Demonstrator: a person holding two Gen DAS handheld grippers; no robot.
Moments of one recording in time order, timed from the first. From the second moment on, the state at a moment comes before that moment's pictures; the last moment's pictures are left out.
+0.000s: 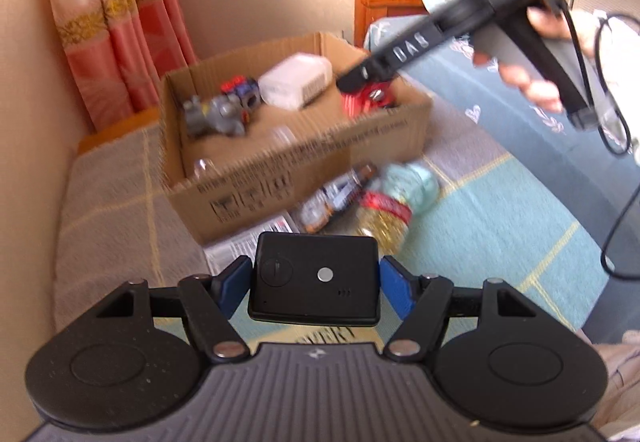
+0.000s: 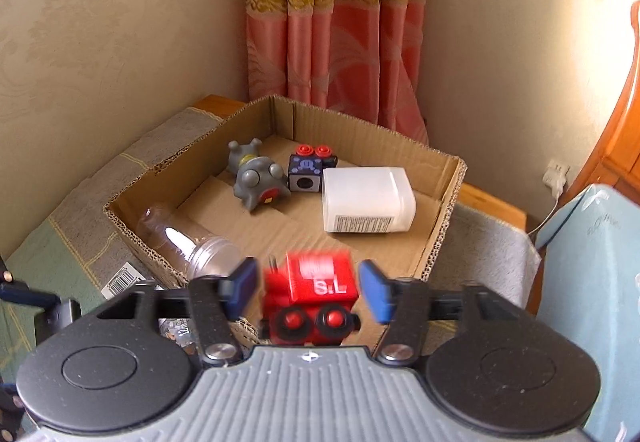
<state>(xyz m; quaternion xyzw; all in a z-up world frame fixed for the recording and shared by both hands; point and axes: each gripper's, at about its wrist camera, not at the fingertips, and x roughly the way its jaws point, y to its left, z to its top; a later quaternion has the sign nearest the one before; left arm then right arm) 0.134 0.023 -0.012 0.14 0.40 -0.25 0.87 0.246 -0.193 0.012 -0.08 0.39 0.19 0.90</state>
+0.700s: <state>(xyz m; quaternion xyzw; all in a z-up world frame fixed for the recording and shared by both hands) 0.269 -0.001 0.012 0.13 0.37 -0.20 0.90 0.168 -0.199 0.015 -0.06 0.37 0.09 0.93</state>
